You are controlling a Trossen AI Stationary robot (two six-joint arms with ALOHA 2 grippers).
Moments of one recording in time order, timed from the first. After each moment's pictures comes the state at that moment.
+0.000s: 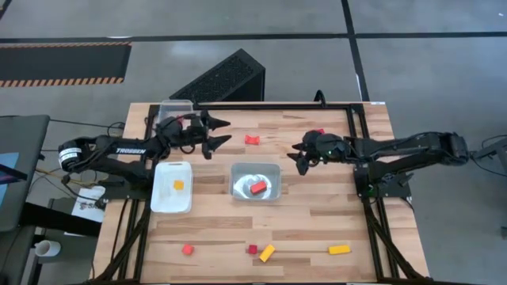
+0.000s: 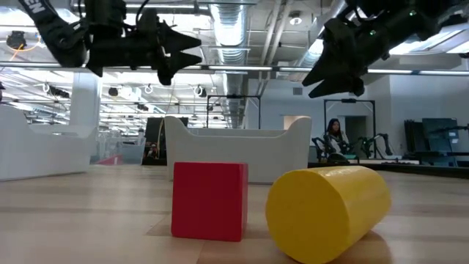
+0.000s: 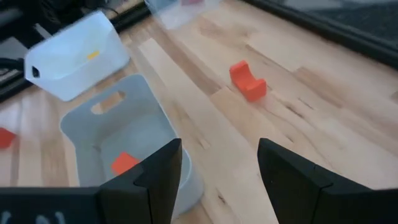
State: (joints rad) left arm 0.48 1.24 0.38 1.00 0.33 -0.24; right arm -0.11 1.07 0.61 -0.07 0.22 0.47
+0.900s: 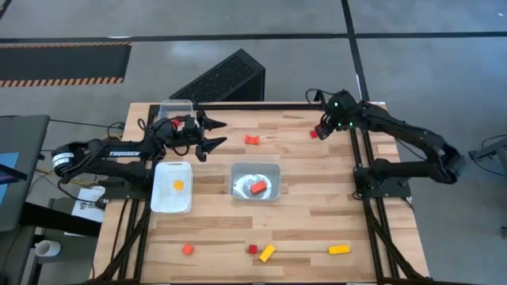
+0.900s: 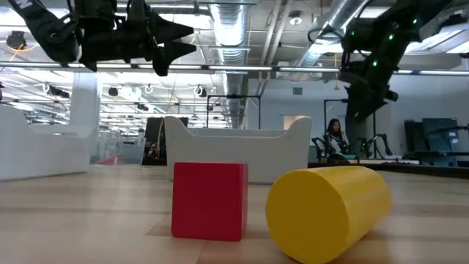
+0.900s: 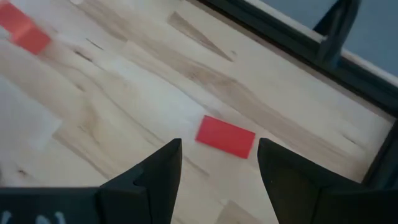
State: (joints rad) left arm 0.48 1.14 0.36 0.96 0.37 -0.20; right arm -0.81 1.11 0.79 -0.66 0.04 0.16
